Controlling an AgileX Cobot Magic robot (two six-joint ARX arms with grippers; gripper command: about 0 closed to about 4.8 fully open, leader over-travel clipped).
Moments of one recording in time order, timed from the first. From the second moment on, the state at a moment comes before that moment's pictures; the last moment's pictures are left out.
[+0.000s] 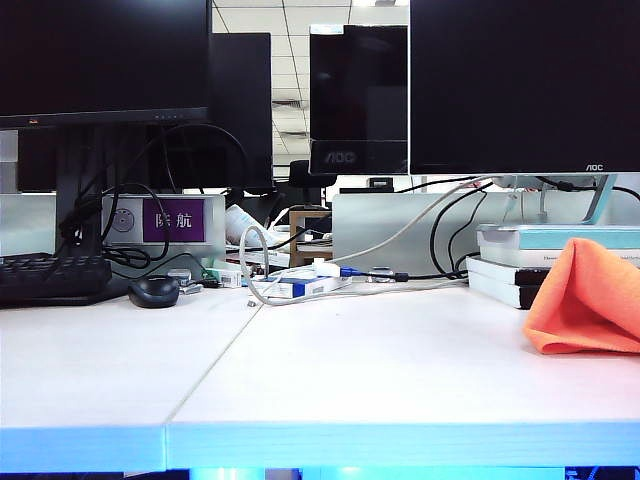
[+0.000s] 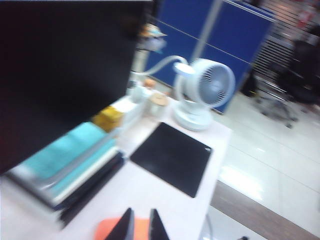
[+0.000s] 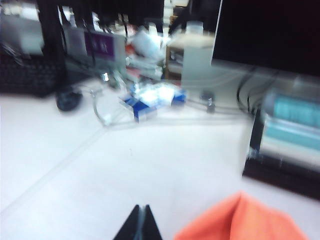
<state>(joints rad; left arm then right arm) -0.66 1.96 2.80 -1.00 0.55 -0.17 0.67 0.27 0.43 -0.26 0.27 -0.02</state>
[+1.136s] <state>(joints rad) -0.62 1.40 2.78 -1.31 0.07 -0.01 0.67 0.19 0.12 -0.31 0.29 0.06</state>
